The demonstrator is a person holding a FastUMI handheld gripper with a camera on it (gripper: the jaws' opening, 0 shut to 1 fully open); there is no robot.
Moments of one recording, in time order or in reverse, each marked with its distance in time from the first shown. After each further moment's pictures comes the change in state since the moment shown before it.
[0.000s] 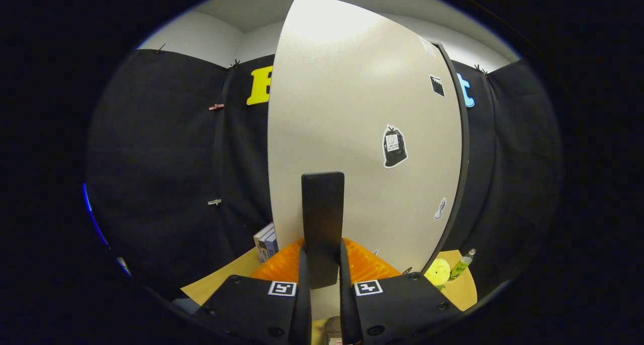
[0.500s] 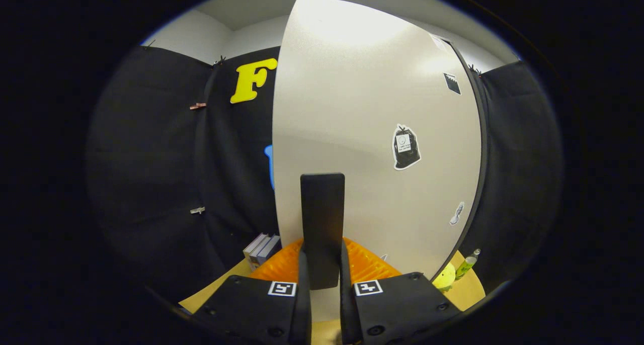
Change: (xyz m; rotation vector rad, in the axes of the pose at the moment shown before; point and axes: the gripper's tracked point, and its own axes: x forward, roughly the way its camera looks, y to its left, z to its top) arm 0.029 0.008 0.000 0.022 -0.008 -0.096
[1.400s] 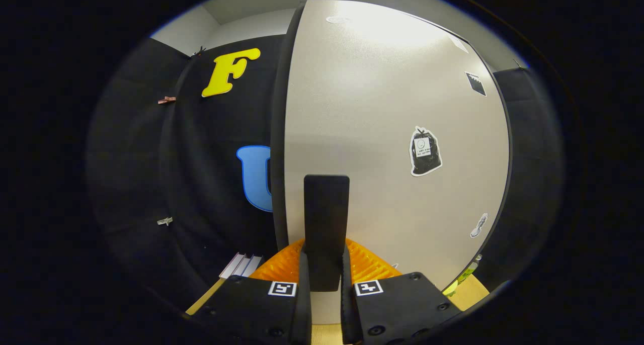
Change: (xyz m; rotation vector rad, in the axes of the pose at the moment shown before) arm 0.095 0.009 0.002 -0.011 -0.030 -0.185
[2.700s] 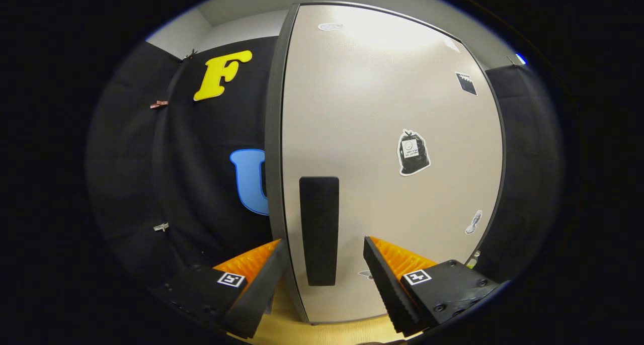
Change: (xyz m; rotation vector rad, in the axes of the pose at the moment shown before) arm 0.007 -0.007 0.001 0.026 -0.010 -0.057
